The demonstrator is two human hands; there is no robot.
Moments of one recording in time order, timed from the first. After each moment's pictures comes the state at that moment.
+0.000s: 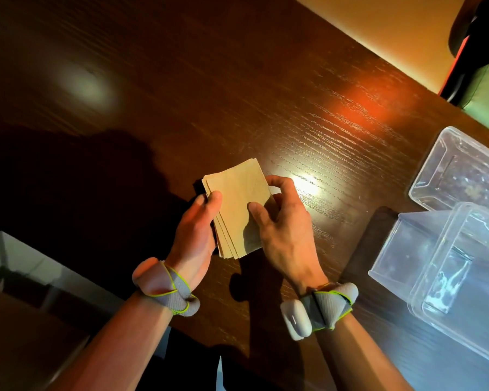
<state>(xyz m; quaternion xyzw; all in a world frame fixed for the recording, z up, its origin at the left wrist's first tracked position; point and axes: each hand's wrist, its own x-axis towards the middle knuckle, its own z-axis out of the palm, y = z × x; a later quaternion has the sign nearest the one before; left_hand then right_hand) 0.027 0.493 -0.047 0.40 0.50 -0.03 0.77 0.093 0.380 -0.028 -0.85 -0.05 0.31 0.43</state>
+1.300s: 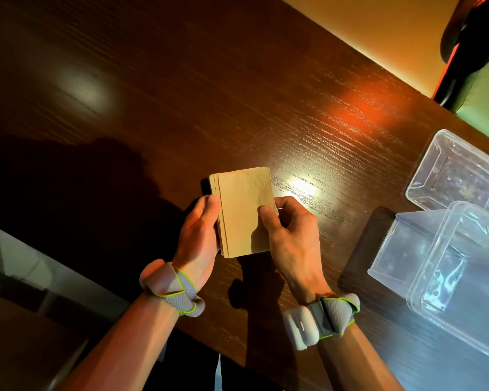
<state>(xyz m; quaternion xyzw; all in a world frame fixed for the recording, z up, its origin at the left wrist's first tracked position) 0.013 0.494 -0.080 0.43 0.47 -0.02 0.77 0.082 0.374 -0.031 -0.82 0.07 0.32 0.47</state>
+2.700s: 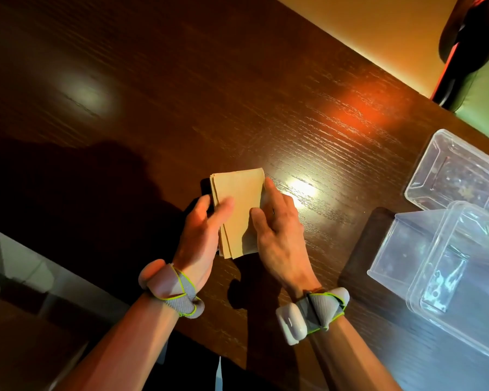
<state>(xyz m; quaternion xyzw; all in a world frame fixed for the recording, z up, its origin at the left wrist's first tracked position) 0.015 0.493 -0.073 0.47 0.44 -0.03 0.77 0.080 0.376 -0.044 -0.86 -0.07 0.32 0.40</state>
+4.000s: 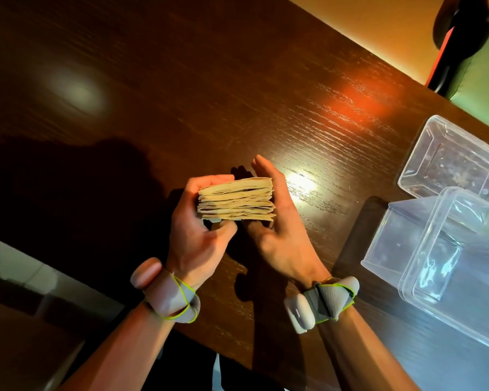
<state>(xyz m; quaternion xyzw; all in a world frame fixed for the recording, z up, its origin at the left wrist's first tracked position) 0.015 0.484 -0.049 0.66 0.27 0.14 0.69 0.093 0.360 -0.027 -0.79 -0.16 0.34 0.49</state>
